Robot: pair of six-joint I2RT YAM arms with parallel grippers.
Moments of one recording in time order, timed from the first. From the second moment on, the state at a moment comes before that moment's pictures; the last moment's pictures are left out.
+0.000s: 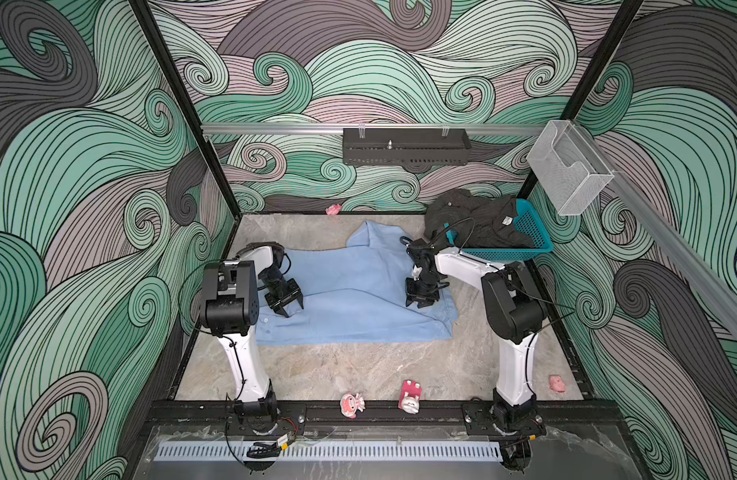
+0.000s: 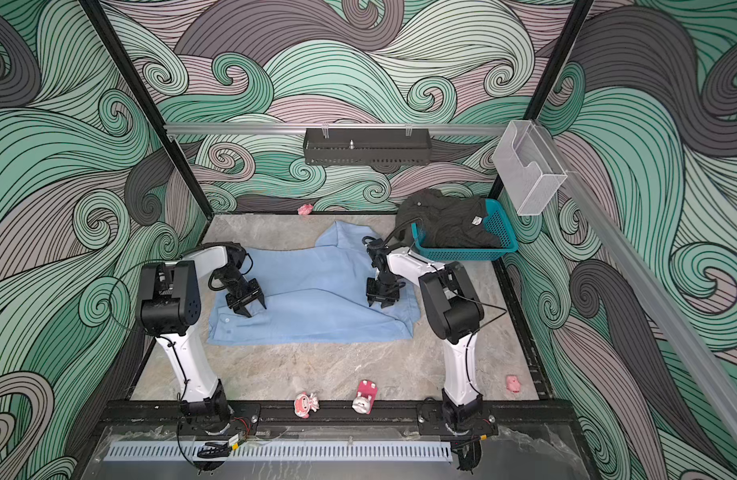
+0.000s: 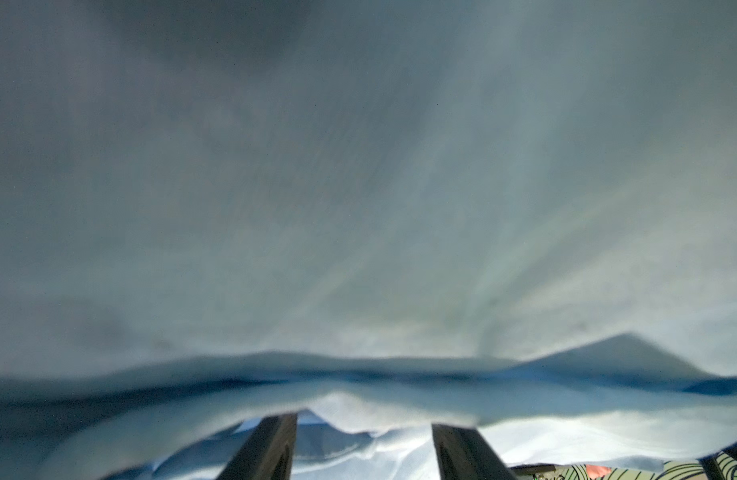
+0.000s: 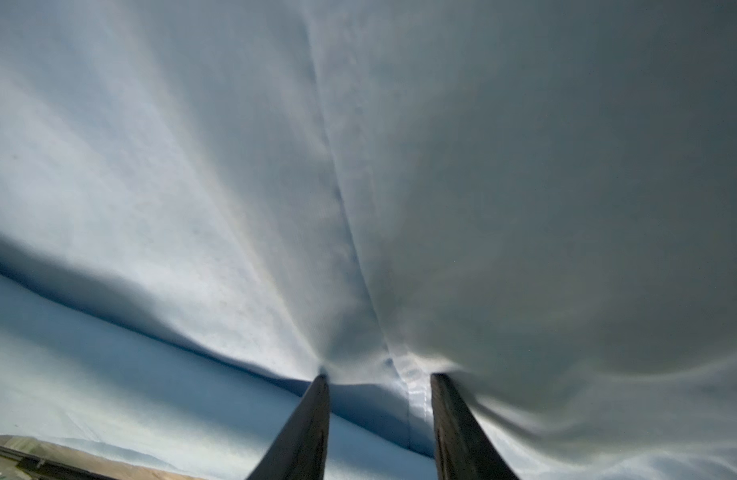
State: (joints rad) left arm 0.09 1.98 1.29 -1.16 0.26 -0.48; right arm 0.48 2.01 1.40 -0.95 -0.23 0.49
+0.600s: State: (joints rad) left arm 0.16 1.79 1.72 -1.26 0.22 -0.45; right arm 0.46 1.79 1.58 -1.02 -0.19 0.46
